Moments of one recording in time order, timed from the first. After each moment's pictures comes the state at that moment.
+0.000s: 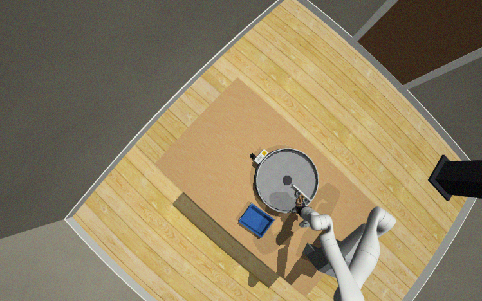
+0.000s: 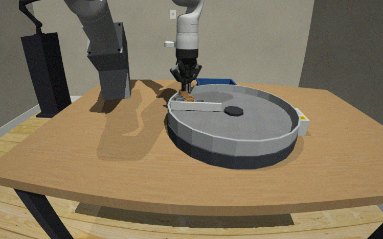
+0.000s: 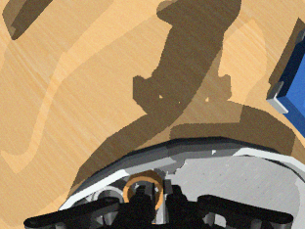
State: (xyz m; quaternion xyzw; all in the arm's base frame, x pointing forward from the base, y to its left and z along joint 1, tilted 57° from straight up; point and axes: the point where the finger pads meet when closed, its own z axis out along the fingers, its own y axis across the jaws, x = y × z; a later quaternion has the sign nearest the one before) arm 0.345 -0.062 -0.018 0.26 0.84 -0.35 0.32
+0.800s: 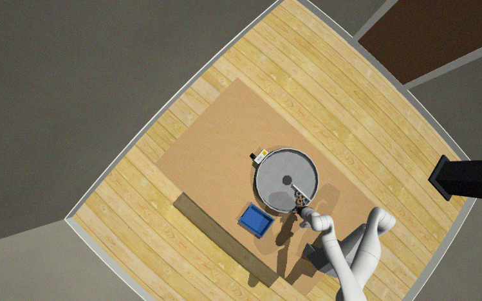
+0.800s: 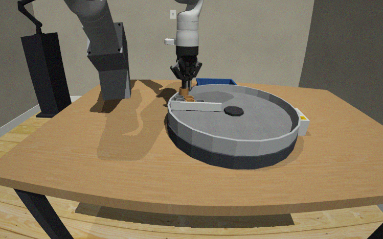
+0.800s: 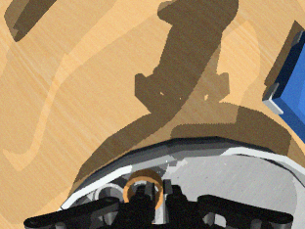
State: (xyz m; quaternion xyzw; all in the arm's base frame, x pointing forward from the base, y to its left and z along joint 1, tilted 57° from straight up) arm 0.342 -0.054 -0.014 0.26 0.84 -0.35 0.32
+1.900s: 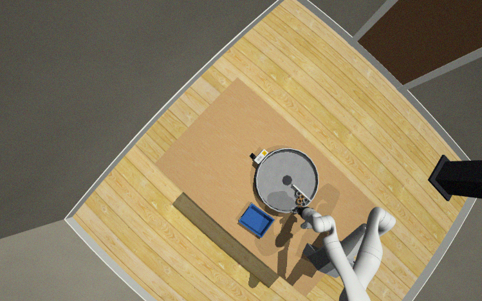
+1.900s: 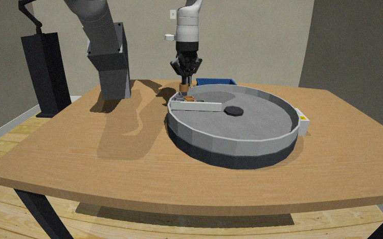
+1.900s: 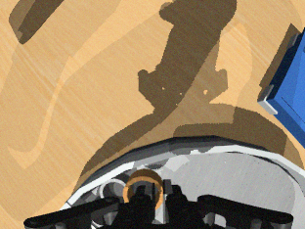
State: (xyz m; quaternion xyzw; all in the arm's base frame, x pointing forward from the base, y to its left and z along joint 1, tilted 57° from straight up) arm 0.337 -0.043 -0.005 0.26 0.84 -0.35 0.32
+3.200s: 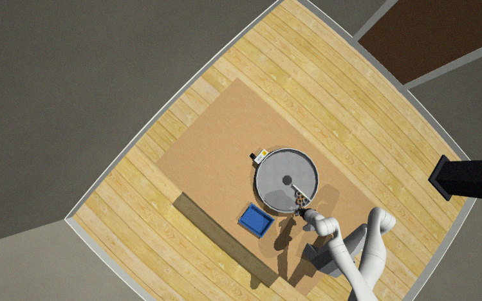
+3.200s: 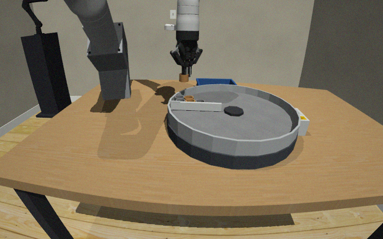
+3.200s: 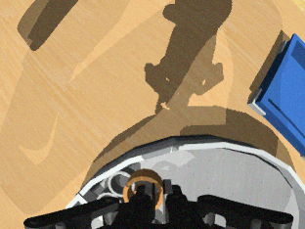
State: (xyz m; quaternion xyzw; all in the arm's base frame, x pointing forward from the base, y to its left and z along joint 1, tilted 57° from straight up) arm 0.324 -0.016 0.013 0.27 0.84 -0.35 0.32
